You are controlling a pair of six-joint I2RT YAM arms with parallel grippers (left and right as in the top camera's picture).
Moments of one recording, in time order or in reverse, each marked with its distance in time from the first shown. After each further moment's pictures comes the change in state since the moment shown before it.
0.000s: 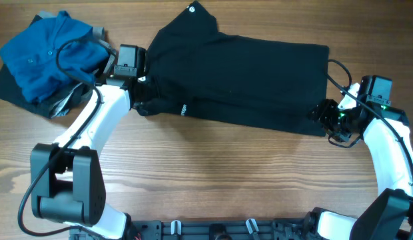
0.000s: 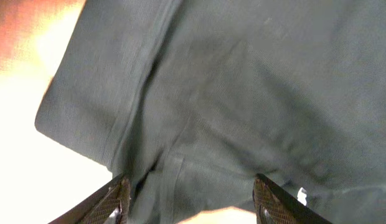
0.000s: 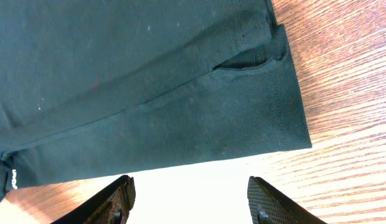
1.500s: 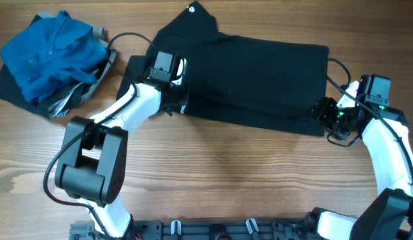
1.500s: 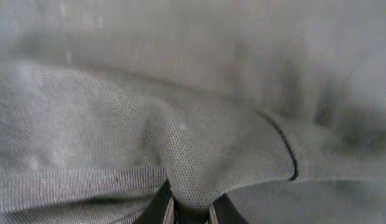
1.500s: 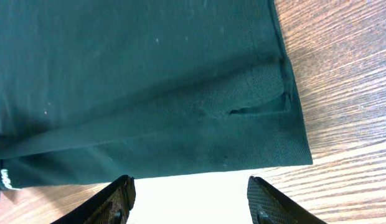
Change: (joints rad) left arm -0.178 0.163 0.020 0.184 0.097 0.158; right arm 0.009 0.000 -0.006 0.042 -0.006 0.000
